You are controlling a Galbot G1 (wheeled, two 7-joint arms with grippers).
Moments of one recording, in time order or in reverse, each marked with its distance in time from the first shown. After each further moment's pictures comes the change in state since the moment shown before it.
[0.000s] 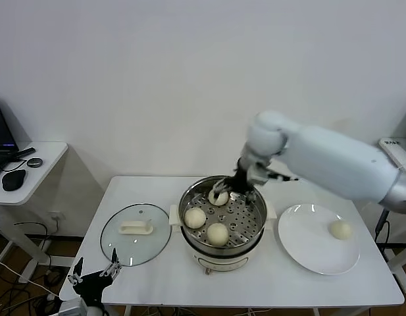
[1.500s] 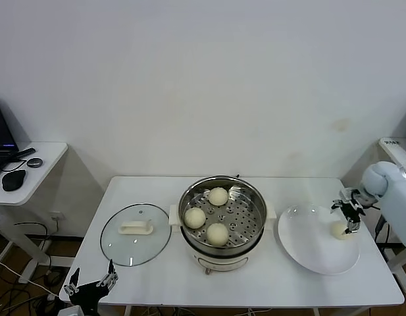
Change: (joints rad) left arm 0.042 0.010 -0.029 0.017 0.011 0.012 0.015; right arm -0.556 -0.167 0.568 -0.586 -0.468 -0.324 0.054
